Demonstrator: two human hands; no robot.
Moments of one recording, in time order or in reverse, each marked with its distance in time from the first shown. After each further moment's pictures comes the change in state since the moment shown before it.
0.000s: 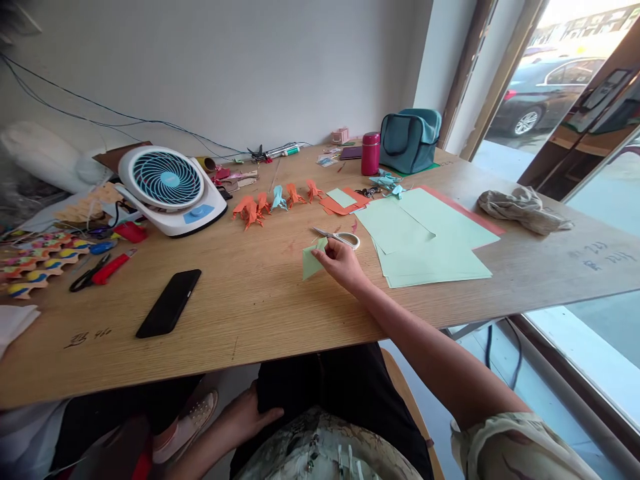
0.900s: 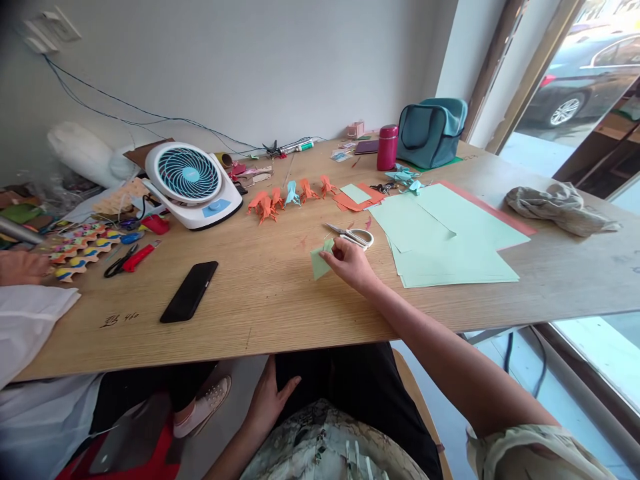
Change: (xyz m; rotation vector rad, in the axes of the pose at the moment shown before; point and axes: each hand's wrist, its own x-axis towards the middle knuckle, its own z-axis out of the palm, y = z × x) left_hand 0.023 0.010 0.043 -0.250 0.501 0.068; right_hand -0.003 0.003 0.004 -0.079 -0.049 -0.024
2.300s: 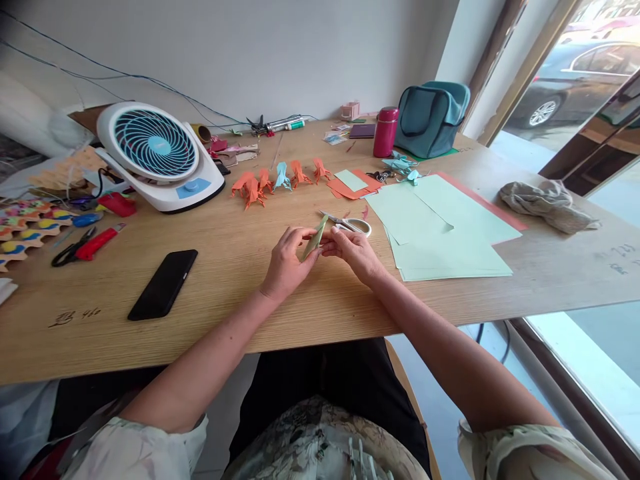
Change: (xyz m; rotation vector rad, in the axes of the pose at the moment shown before) left_hand 0.171 0.185 -0.089 -0.189 0.480 0.940; right_hand 0.002 -0.004 -0.010 0.503 -0.157 0.206
